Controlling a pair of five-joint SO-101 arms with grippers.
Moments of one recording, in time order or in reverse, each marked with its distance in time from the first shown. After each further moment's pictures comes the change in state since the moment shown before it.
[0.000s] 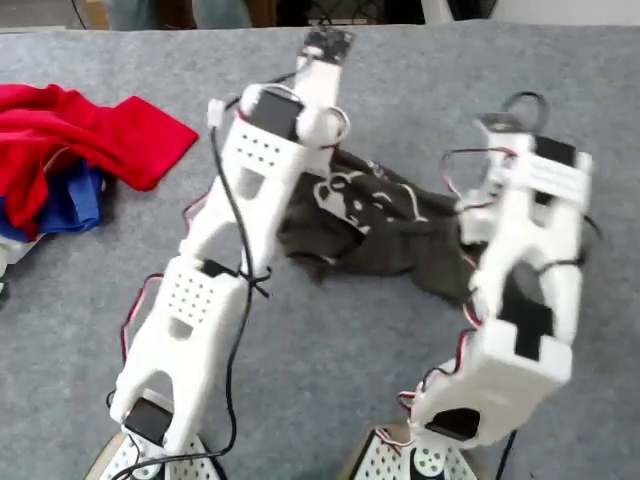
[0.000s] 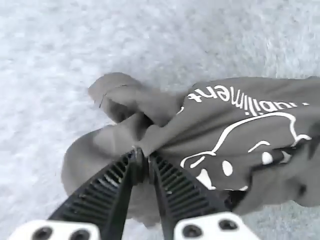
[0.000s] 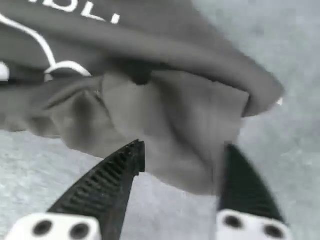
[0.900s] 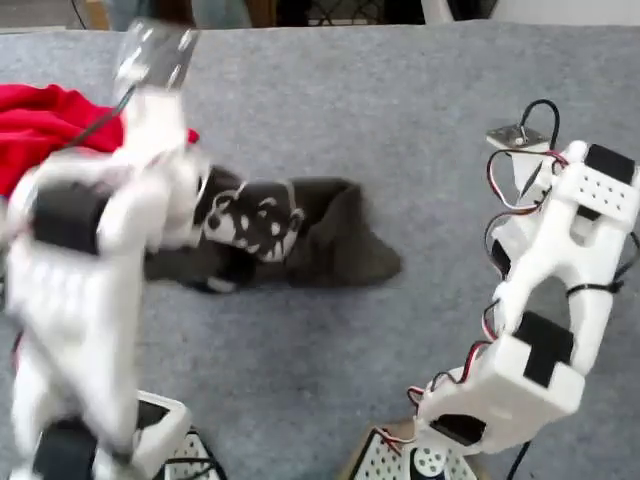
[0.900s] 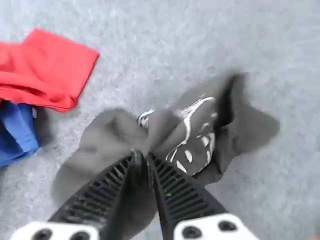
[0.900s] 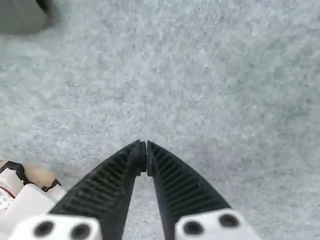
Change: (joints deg) left arm -10.7 -80.5 66.1 0.1 -5.5; right arm 10.8 -7.4 -0.2 8.9 26.8
